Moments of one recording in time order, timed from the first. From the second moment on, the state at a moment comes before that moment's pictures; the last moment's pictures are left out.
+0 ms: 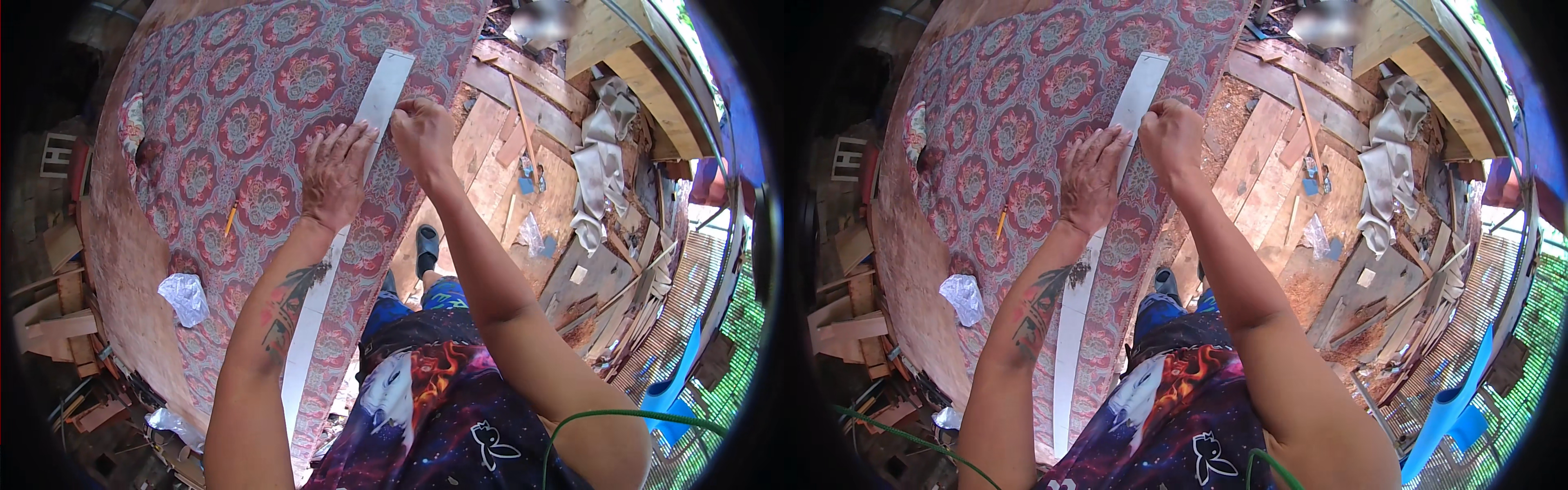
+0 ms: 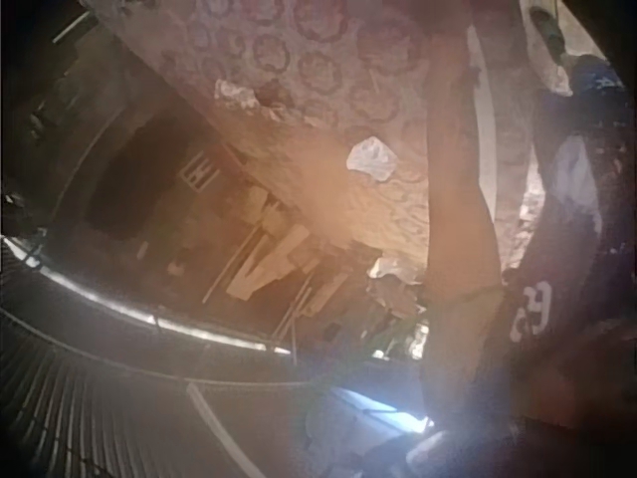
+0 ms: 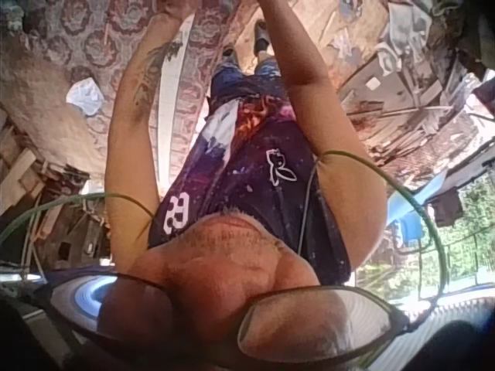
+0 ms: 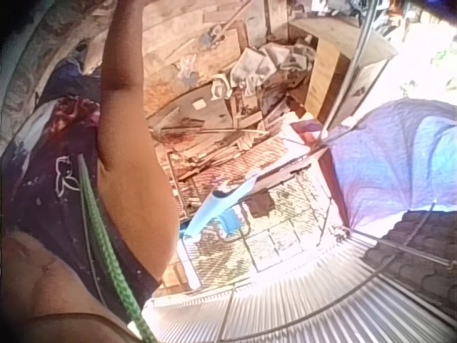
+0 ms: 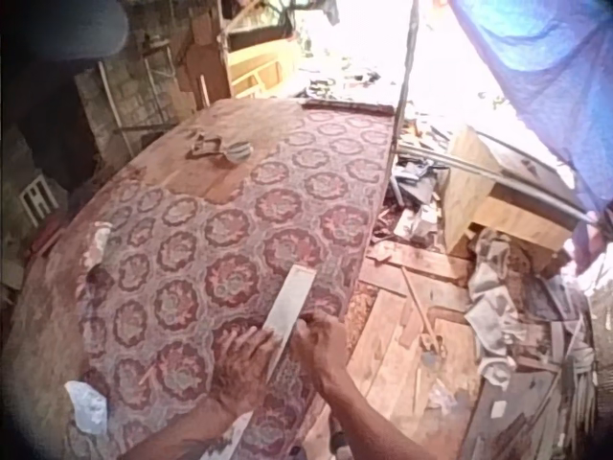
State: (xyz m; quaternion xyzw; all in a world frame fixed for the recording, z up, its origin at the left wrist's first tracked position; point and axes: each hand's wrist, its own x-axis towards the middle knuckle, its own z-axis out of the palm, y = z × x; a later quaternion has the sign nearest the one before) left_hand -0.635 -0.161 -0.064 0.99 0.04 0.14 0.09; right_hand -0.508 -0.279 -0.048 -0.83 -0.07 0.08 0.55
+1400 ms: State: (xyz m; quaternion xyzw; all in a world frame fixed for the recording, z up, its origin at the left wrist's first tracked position) left_hand -0.921 -0.223 -0.031 0.86 0.40 0.26 0.19; right_hand -0.534 -0.358 -0.008 -0.70 -0.37 0.39 0.47
